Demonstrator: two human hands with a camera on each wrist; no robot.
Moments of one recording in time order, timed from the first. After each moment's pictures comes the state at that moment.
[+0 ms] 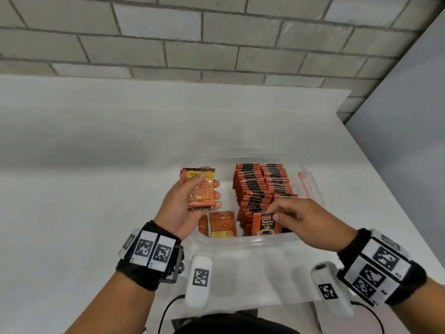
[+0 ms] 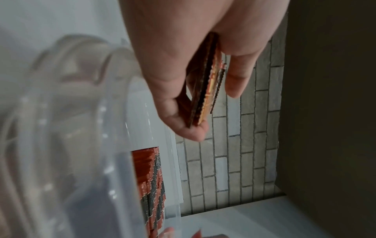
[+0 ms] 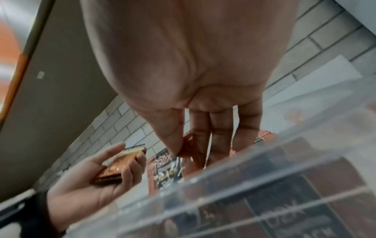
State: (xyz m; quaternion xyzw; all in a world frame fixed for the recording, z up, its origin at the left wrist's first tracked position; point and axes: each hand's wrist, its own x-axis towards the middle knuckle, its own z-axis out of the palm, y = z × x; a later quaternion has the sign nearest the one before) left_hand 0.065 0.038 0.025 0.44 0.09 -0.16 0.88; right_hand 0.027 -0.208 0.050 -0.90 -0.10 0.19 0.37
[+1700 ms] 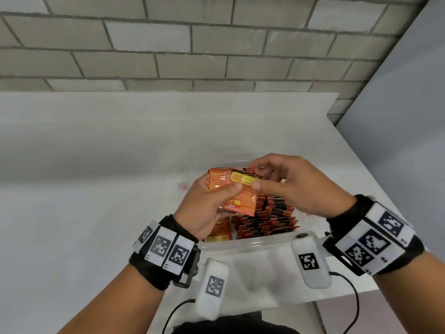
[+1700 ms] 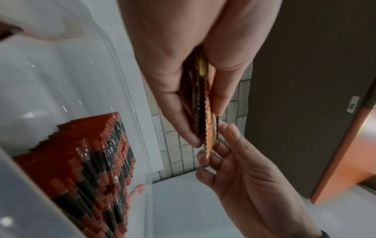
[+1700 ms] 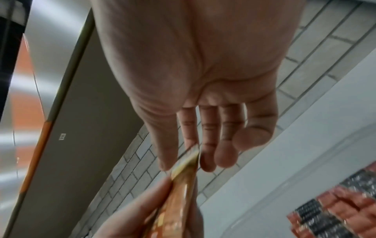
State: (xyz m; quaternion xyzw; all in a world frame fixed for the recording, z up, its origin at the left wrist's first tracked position) left_hand 0.058 0.001 0.055 0.53 -0.02 -0.22 0.82; right_hand 0.054 -0.185 0.112 -0.90 -0.08 0.10 0.41
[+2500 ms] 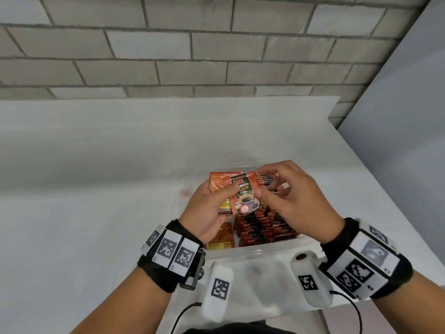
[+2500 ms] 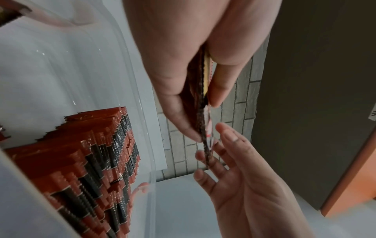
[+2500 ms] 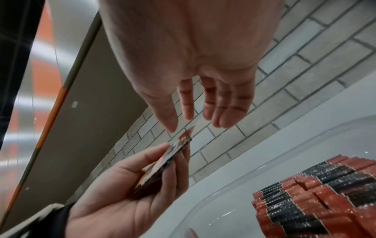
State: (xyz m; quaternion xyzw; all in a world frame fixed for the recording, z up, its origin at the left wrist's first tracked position) left_hand 0.068 -0.006 0.054 0.51 0.03 -0.21 0.83; right_hand 0.045 -0.182 0.083 -0.90 -0.11 -0.08 0.41
